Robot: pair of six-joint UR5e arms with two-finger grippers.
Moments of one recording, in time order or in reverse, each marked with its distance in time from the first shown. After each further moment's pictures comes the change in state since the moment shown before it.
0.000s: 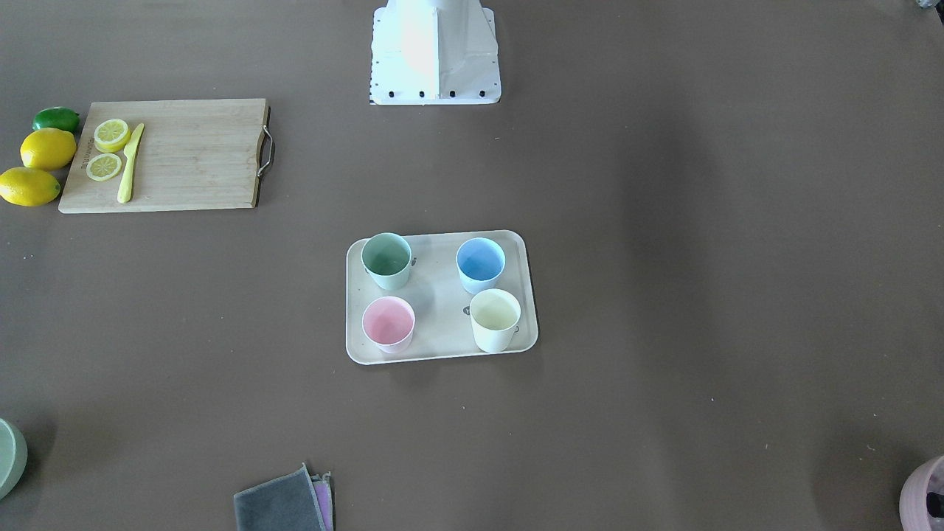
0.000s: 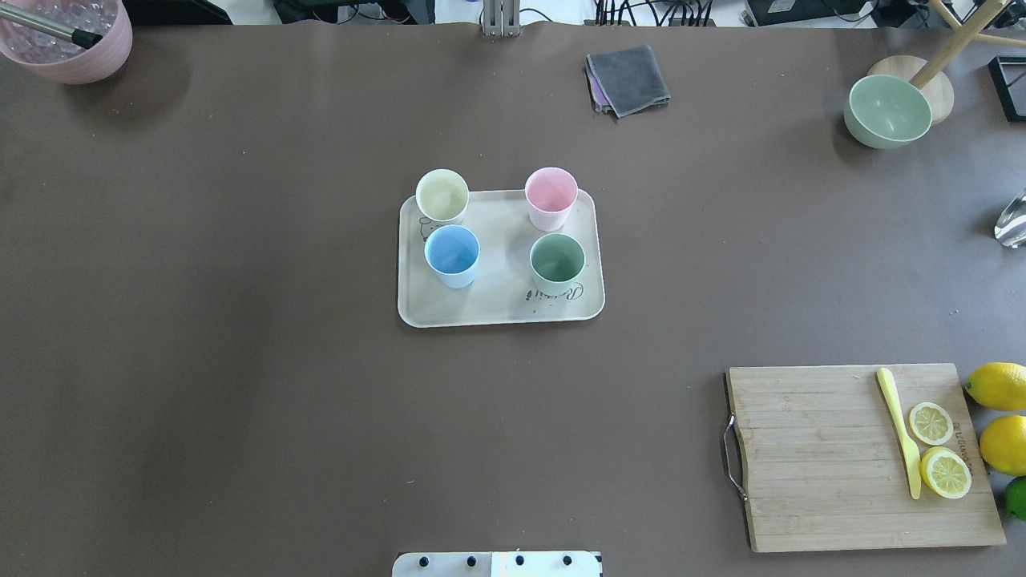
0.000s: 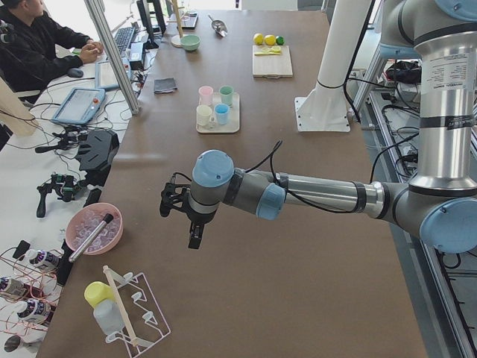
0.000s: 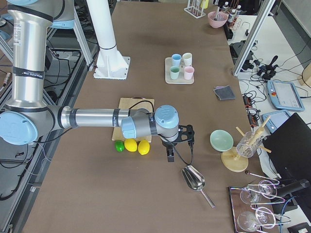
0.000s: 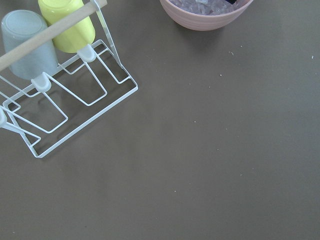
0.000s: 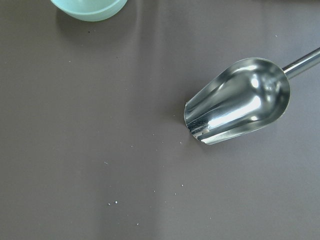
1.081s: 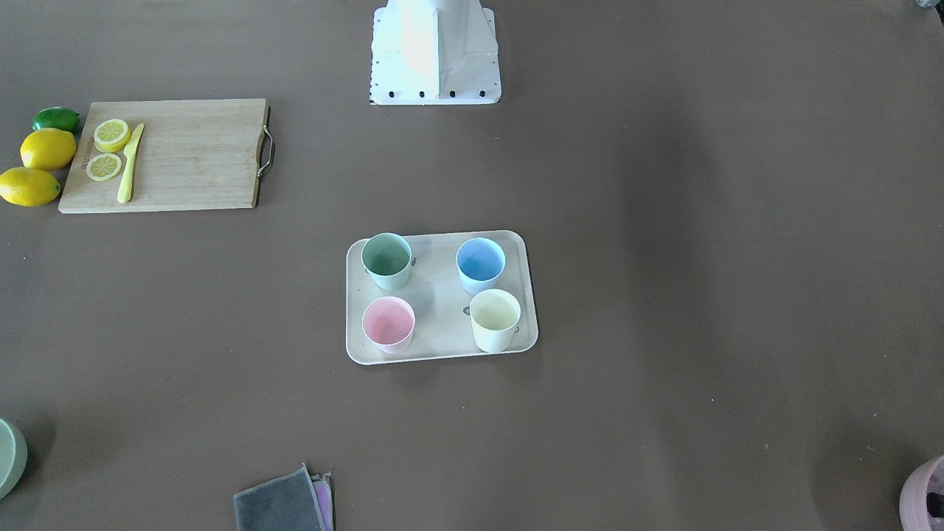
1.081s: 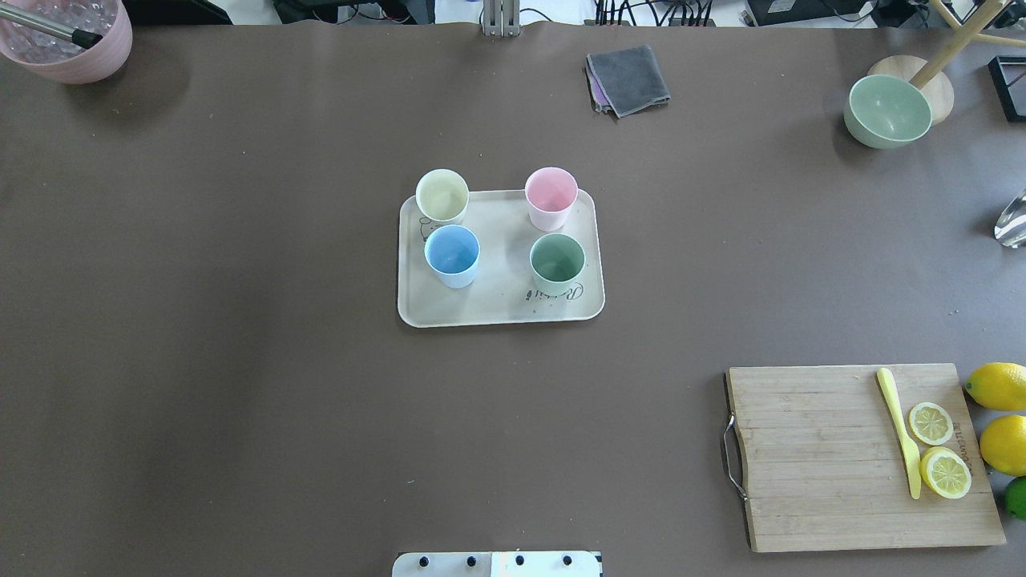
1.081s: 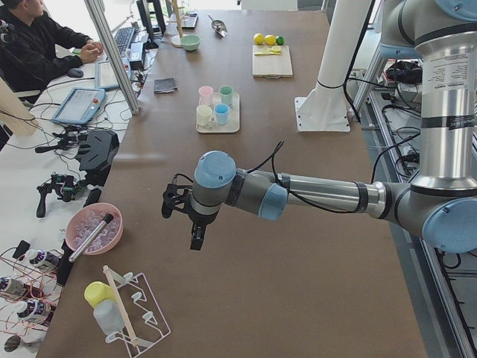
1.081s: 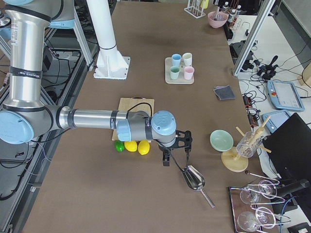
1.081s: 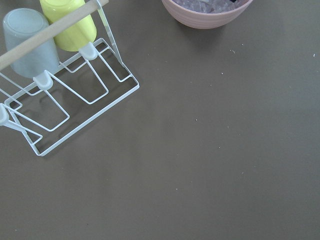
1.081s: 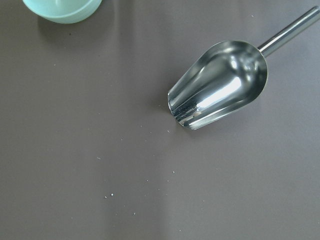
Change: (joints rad) left arm -0.003 0.012 -0.007 0.009 0.003 0.009; right arm 0.062 -0.004 0.000 -0.090 0.027 0.009
